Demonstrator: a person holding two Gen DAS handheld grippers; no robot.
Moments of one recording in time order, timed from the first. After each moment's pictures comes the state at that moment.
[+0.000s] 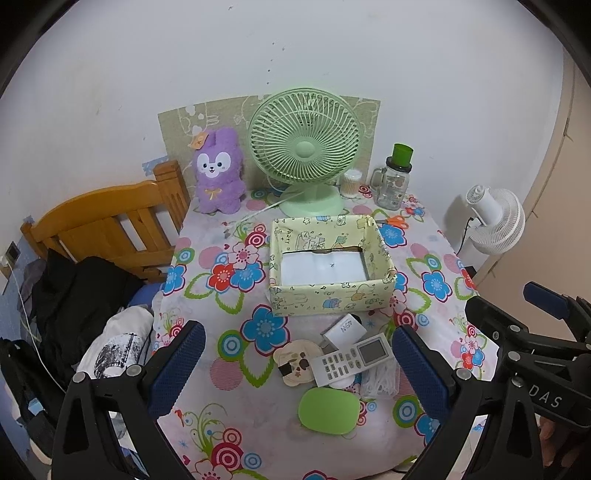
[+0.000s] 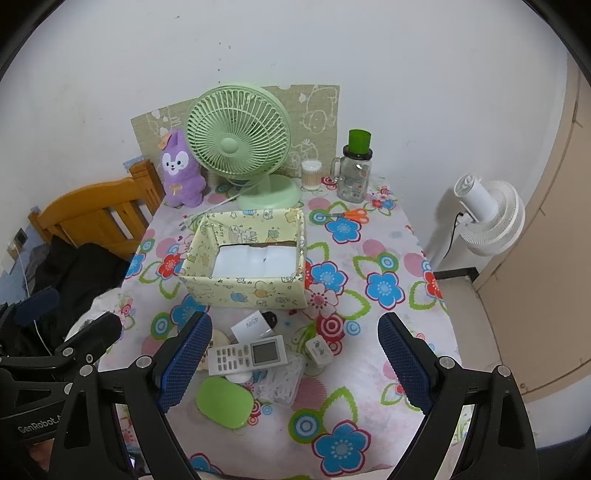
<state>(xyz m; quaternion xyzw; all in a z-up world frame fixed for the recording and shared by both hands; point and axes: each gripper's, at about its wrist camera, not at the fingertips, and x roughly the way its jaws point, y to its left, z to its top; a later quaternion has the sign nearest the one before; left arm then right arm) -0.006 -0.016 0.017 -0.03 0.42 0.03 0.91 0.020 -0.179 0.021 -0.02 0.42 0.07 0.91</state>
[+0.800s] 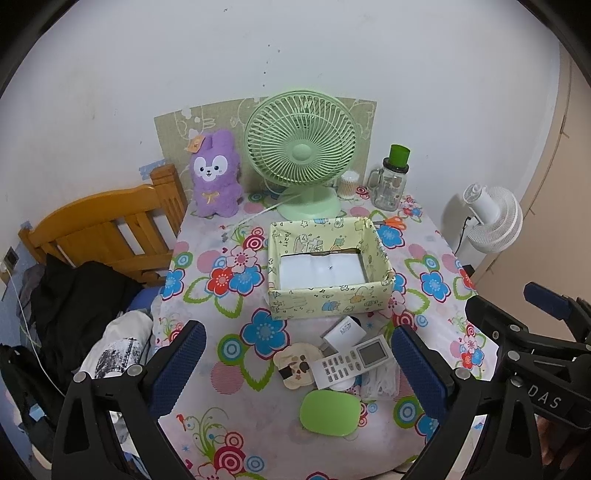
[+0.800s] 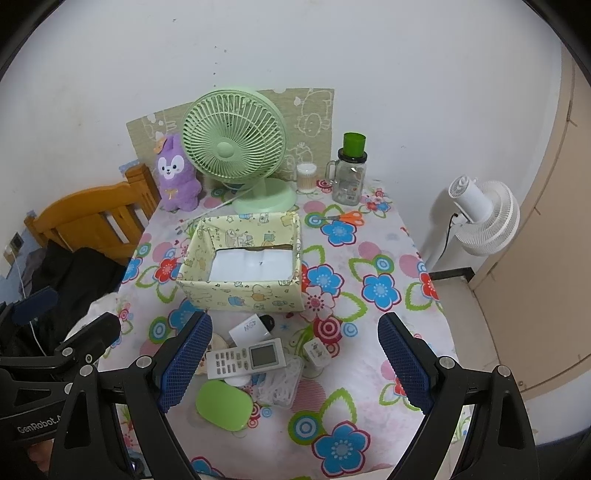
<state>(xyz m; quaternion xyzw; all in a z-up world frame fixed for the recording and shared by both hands) -0.003 -0.014 0.019 -0.02 0.42 0.02 0.91 0.018 -0.178 0.023 -0.01 0.41 0.06 0.91</state>
